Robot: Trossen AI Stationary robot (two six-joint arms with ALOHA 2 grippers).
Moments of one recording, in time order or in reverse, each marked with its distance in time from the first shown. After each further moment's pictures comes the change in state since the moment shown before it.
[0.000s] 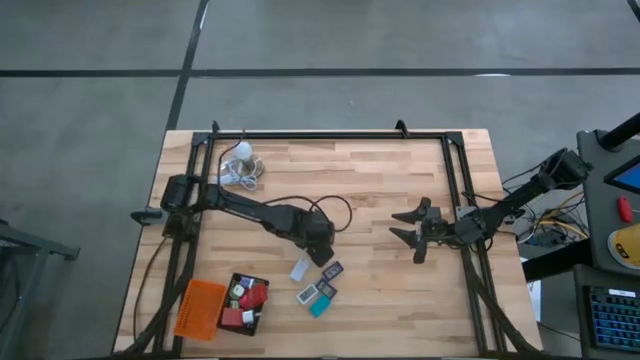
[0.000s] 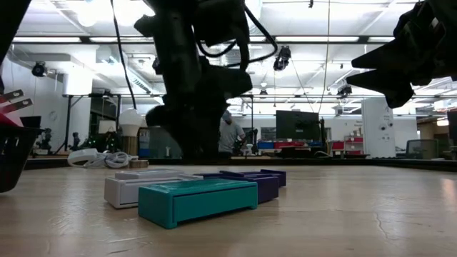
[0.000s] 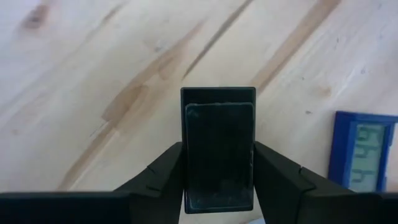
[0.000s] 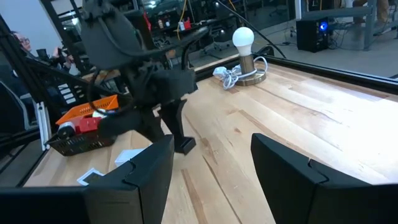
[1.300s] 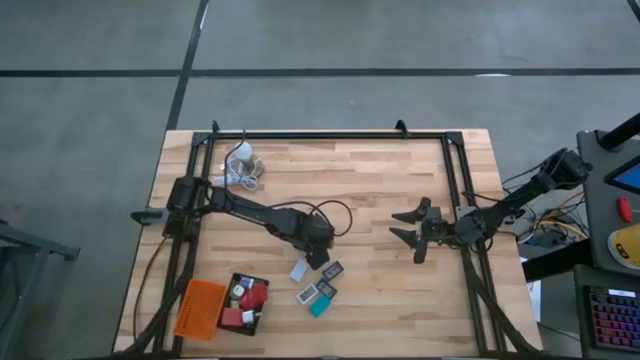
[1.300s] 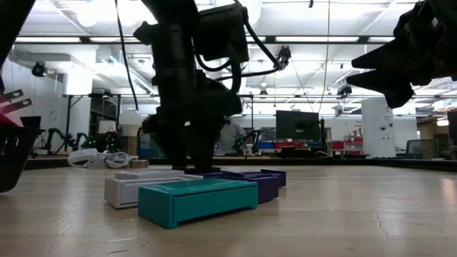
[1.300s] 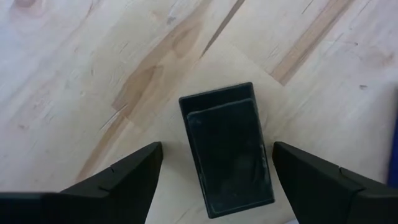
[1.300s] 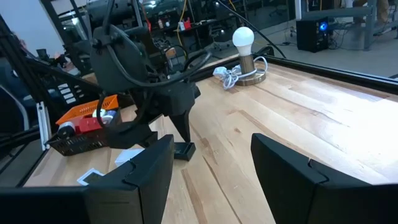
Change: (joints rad) left arm -0.003 0.050 -0.002 -0.047 -0.008 0.063; right arm 0.000 -0.001 0.000 0.000 0.000 0.000
